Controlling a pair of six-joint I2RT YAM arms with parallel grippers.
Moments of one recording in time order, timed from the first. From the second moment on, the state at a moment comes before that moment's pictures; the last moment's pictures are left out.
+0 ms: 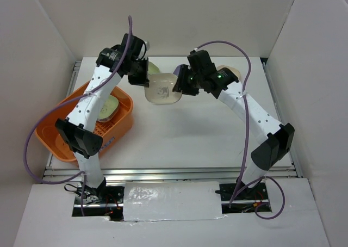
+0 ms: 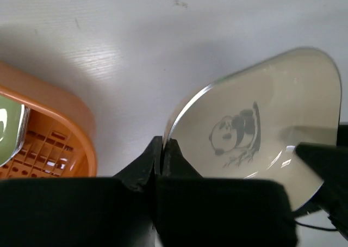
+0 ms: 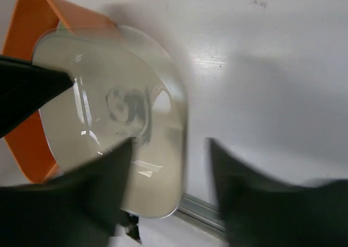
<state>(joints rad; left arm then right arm) -0.40 1.86 2.19 -1.24 0.03 -0.36 0.60 1.64 1.75 -0.82 -0.01 0.70</state>
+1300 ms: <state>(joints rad) 0.29 1.61 1.51 -0.92 0.02 -0.72 0.03 1.64 1.42 -0.54 -0.20 0.80</state>
